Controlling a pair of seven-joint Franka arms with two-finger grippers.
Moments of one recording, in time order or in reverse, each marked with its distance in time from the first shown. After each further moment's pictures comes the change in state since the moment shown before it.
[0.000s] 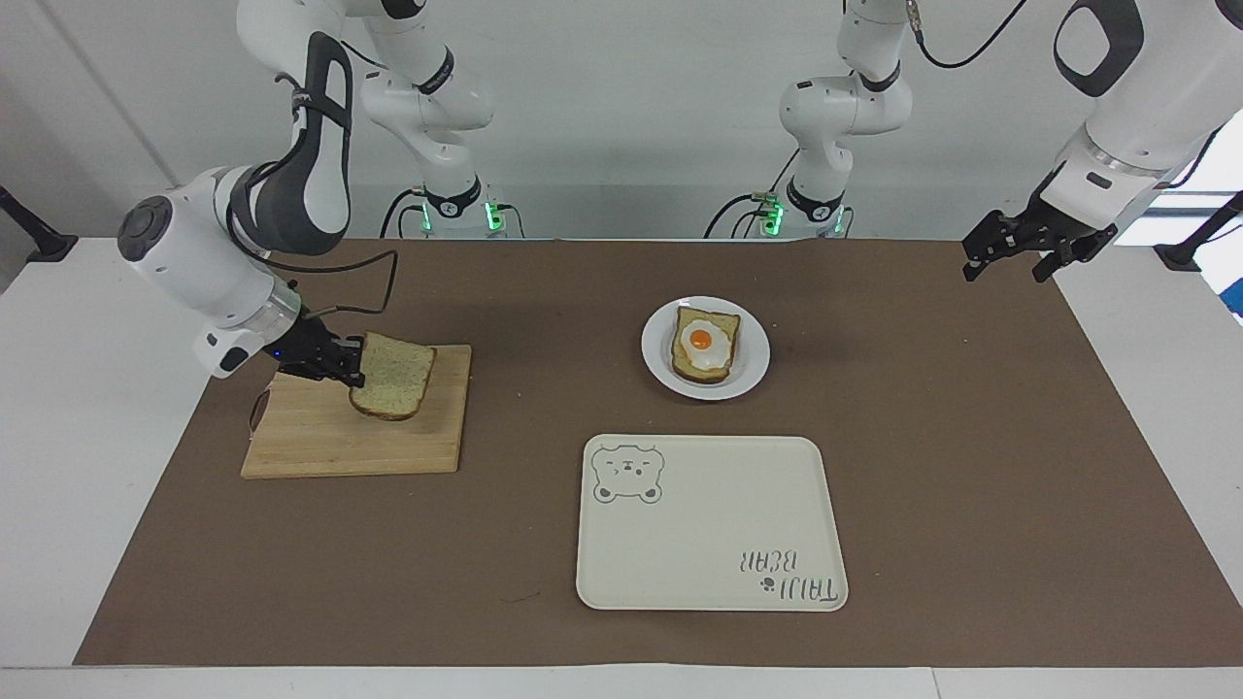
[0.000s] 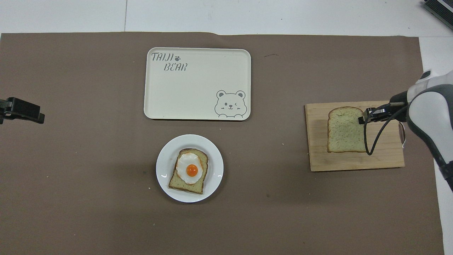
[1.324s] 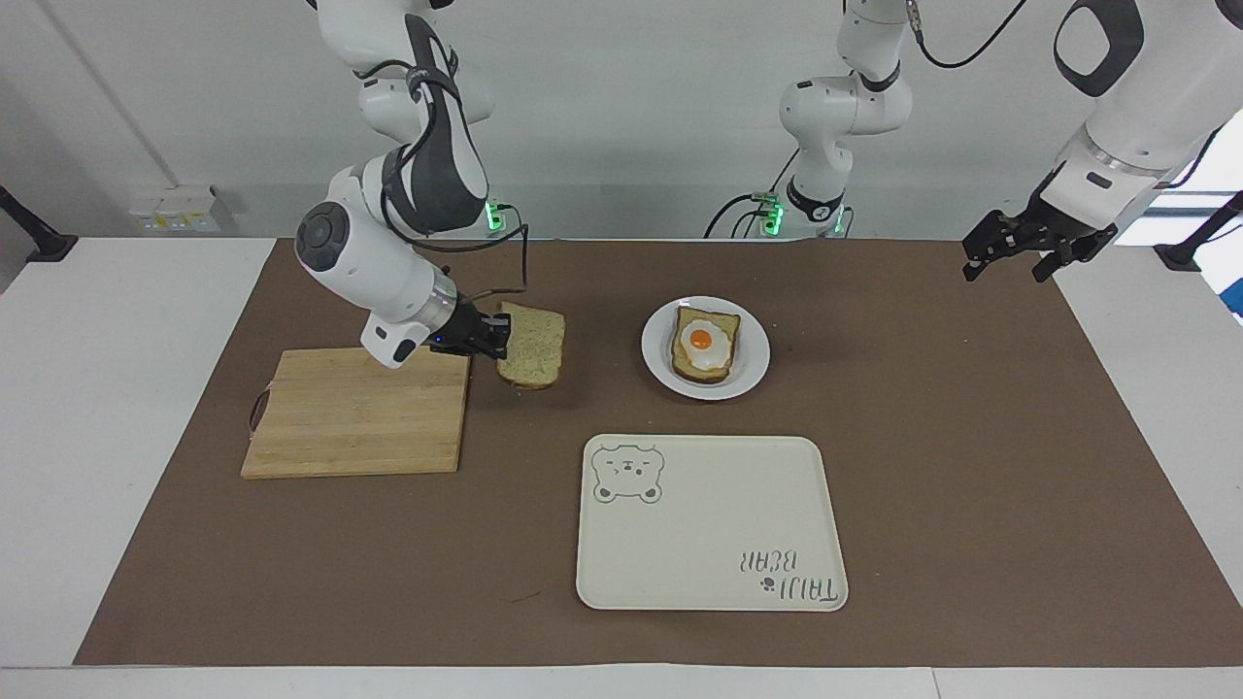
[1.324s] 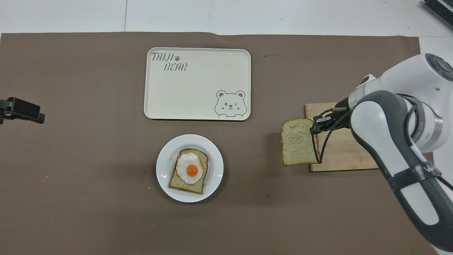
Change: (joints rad) left arm 0.000 0.000 0.000 0.000 0.000 0.000 0.000; right arm 0.330 -0.016 0.006 -0.014 0.117 -0.049 0.330
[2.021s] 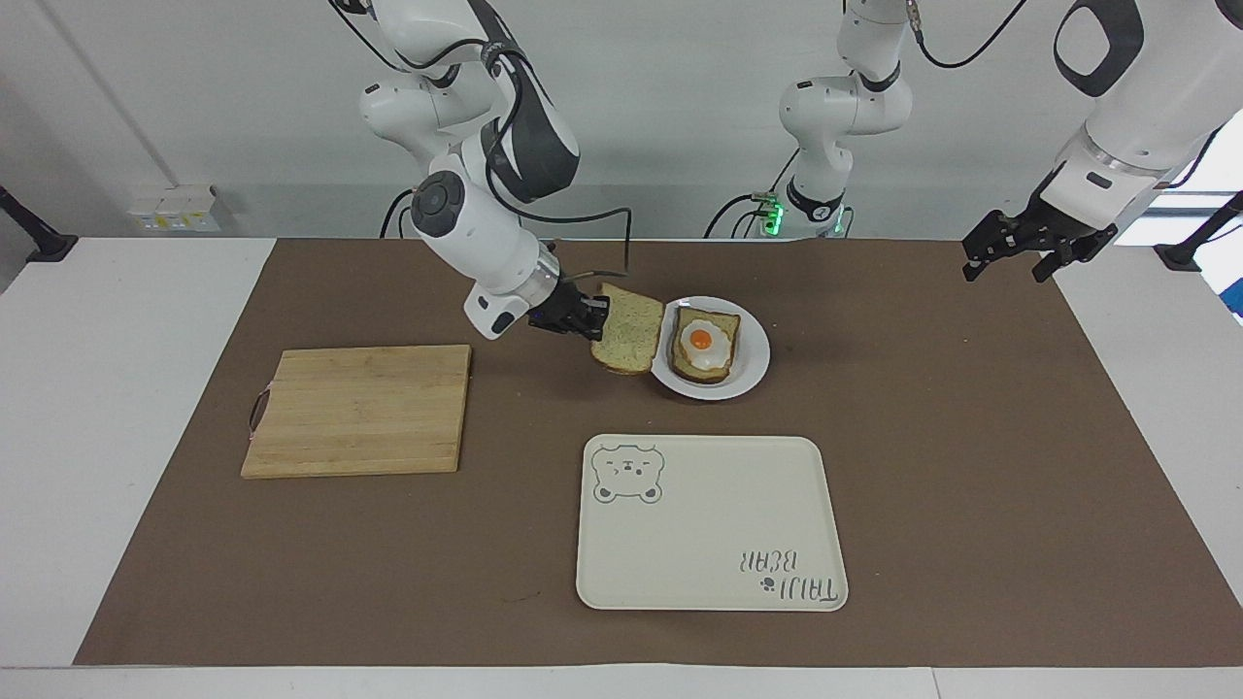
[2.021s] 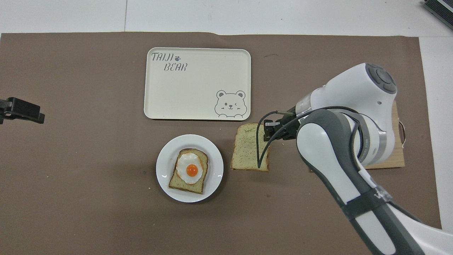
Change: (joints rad) left arm 0.000 0.000 0.000 0.000 0.000 0.000 0.000; right arm 0.206 -0.005 0.001 -0.001 0.150 0.155 0.302
